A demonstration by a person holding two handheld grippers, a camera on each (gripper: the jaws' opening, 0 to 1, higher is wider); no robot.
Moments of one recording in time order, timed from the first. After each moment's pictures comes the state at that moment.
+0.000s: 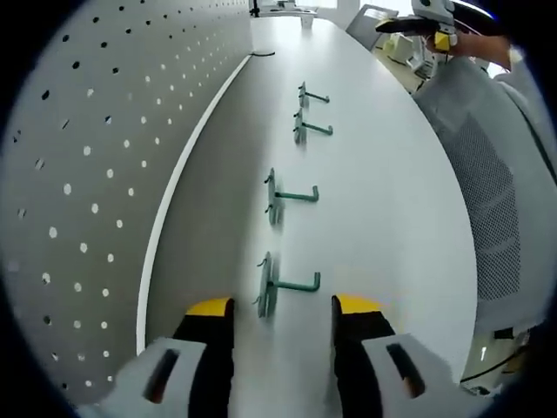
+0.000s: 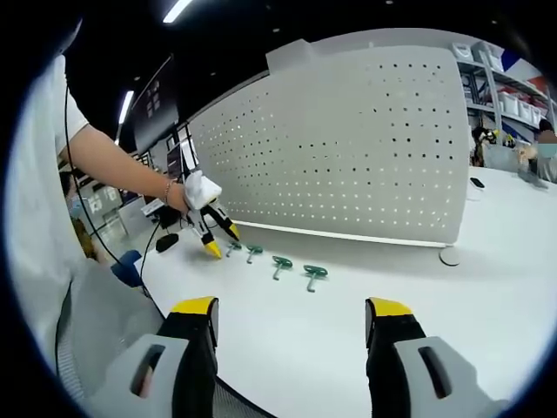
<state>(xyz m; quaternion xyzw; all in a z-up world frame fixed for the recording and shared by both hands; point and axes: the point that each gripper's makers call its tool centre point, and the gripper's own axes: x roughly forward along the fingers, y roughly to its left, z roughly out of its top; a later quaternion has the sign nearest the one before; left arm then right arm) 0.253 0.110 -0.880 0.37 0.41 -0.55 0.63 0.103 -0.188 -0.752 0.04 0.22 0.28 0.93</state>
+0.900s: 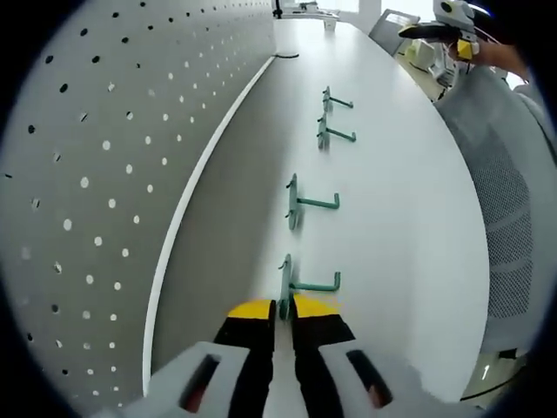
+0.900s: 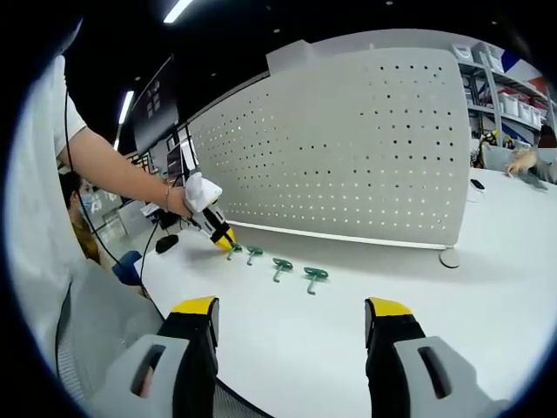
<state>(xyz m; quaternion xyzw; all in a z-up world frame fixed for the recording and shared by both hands) 0.264 0.107 -0.880 0.37 0.39 -0.51 0.67 0.104 -0.187 -0.751 0.04 0.22 0.28 0.93</state>
